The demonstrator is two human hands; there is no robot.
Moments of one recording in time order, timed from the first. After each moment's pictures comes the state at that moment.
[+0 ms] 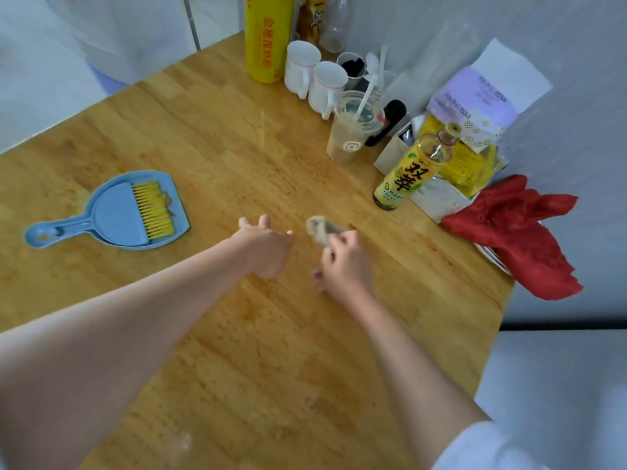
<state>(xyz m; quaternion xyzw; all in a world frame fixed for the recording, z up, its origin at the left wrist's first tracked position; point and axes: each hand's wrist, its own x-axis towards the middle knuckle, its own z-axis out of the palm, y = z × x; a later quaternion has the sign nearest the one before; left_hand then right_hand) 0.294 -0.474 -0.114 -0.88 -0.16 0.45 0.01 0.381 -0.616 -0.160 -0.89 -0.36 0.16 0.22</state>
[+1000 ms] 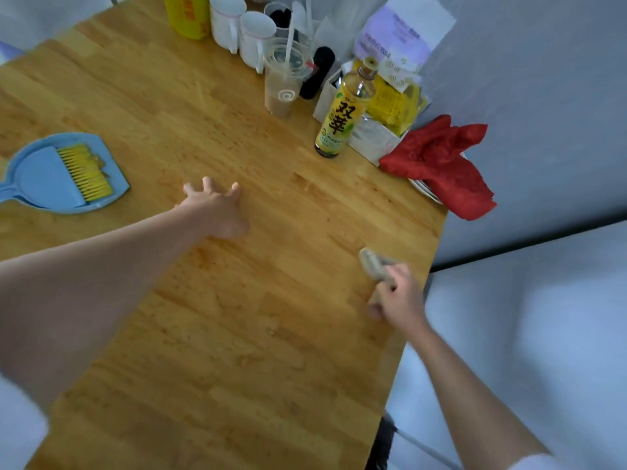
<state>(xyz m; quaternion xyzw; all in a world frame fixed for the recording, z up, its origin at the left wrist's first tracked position) 0.274 -0.507 -0.112 -0.86 -0.35 0.34 -0.16 0.385 -0.860 -0.150 -0.95 -0.23 0.13 0.18</state>
